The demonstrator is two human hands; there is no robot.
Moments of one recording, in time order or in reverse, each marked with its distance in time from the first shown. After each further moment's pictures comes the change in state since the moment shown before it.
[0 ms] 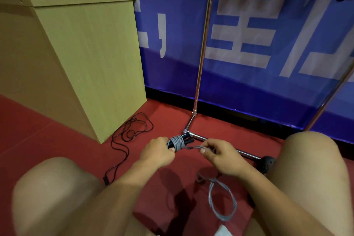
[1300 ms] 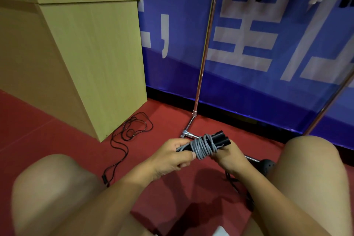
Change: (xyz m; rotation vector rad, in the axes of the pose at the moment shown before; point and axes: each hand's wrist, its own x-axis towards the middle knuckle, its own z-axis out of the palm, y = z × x) left_hand -0.055 0.033 -0.032 -0.950 -0.485 0.404; right_hand 0.003 0.001 -0.005 0.219 0.069 0.235
